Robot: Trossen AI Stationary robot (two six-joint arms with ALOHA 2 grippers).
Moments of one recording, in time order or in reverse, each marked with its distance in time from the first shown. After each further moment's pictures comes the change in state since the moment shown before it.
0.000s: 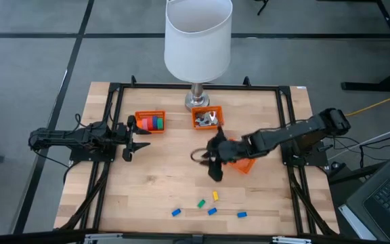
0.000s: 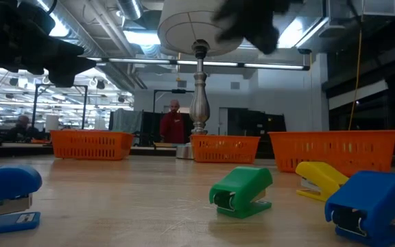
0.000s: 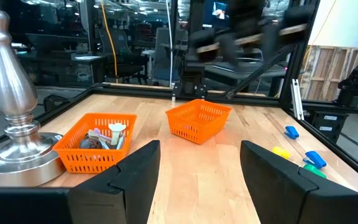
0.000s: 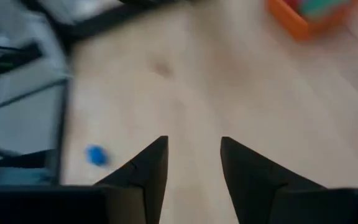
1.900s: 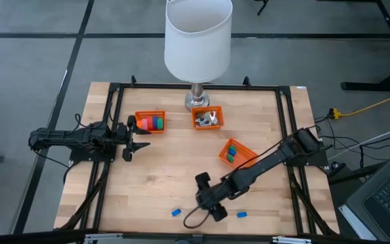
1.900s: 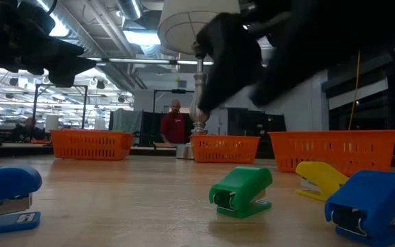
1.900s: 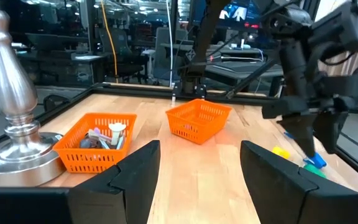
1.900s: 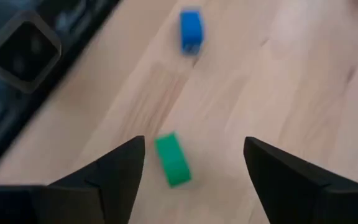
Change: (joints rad) left arm 0.000 0.000 0.000 0.000 0.000 0.000; right arm 0.234 0.438 0.215 -0.037 -0.088 -0.548
